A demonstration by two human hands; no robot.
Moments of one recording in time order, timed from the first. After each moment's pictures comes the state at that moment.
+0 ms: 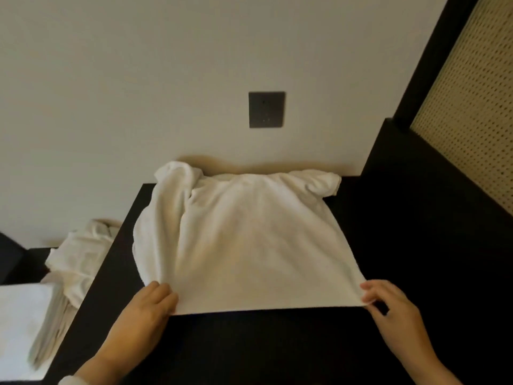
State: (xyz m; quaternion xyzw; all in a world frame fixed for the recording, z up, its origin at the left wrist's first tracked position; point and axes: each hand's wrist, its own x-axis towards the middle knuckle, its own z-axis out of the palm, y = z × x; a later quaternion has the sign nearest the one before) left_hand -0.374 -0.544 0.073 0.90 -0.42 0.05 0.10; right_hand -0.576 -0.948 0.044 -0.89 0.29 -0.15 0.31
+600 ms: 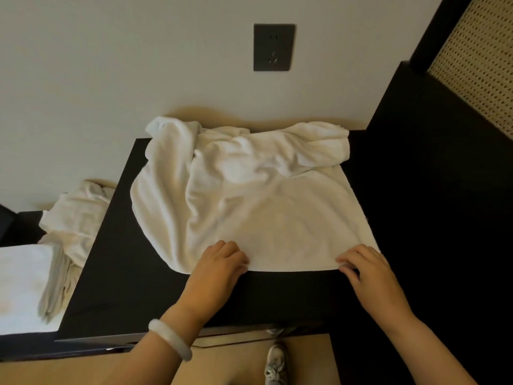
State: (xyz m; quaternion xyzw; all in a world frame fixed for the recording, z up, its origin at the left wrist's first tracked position) left_hand -0.415 -0.619 0.049 0.87 -0.44 -0.05 0.22; right_hand -0.579 -0.889 0.035 -0.95 0.20 -0.10 0.20
